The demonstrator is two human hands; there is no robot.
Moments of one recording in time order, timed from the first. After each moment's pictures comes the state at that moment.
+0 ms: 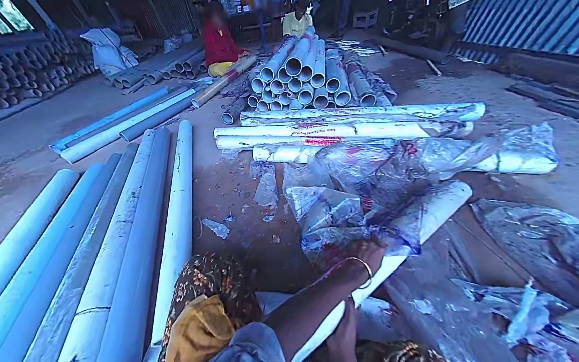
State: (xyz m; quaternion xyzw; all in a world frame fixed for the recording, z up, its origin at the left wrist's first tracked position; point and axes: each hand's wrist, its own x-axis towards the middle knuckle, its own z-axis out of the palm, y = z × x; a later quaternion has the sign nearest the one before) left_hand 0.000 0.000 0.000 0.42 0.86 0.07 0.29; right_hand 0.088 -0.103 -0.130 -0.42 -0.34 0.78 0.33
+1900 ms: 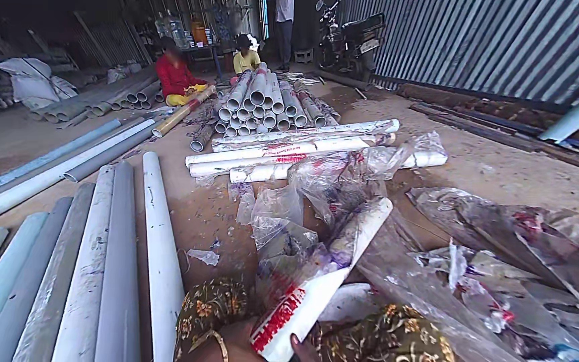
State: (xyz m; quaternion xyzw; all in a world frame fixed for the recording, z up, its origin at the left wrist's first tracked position) left_hand -0.036 -0.328 -0.010 0.33 0.79 0.09 0.51; right_hand 0.136 -0.206 -0.094 -0.31 -0.37 0.88 0.03
